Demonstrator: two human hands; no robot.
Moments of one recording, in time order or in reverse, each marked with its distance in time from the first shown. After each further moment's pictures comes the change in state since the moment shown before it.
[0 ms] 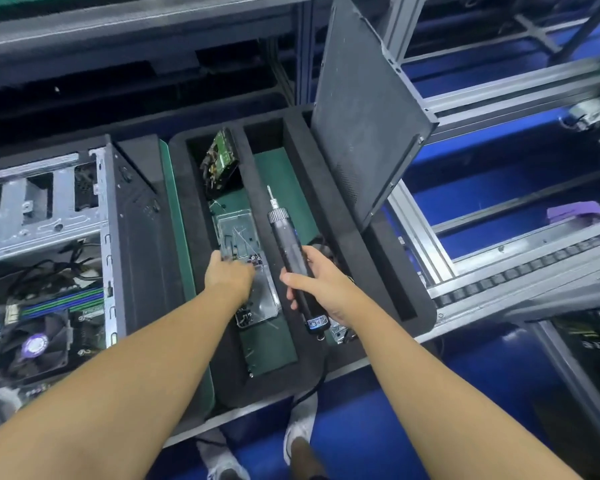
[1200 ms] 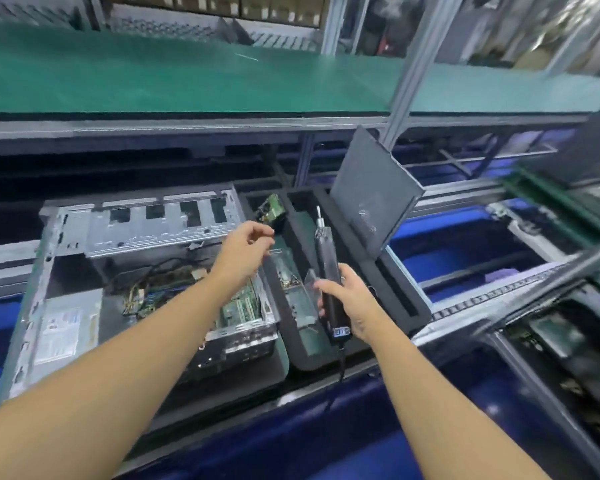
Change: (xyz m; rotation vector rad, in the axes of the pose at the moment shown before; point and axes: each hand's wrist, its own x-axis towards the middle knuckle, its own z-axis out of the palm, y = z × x) left_hand -0.198 -0.153 -0.032 -1.721 0.548 0.200; right_hand -0.106 -0.039 0.166 -0.117 0.343 -0.197
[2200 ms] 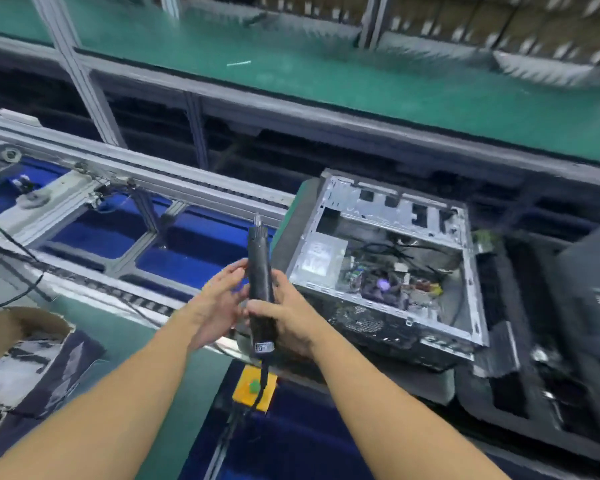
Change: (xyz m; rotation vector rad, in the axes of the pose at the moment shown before) left_hand -0.272 -0.129 -0.271 -0.914 0.352 -0.153; right_hand -0.112 0.040 0.380 0.113 -0.982 0.145
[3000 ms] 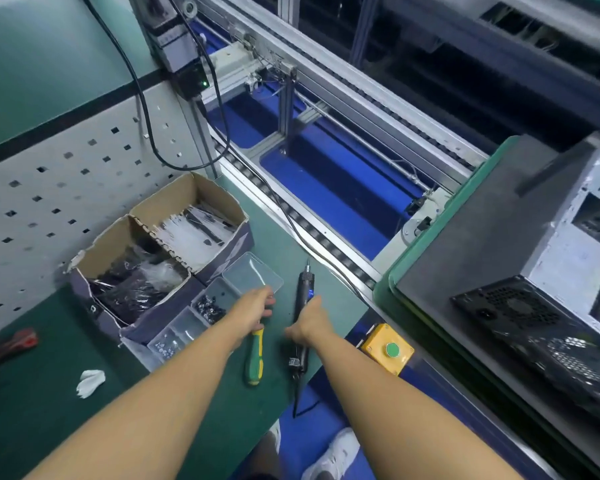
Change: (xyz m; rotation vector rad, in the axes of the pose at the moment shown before) left_hand -0.120 -0.051 -0.235 0.375 0.745 -0.432; right_hand 0.100 0.243 0.152 -1.133 0.068 0.751
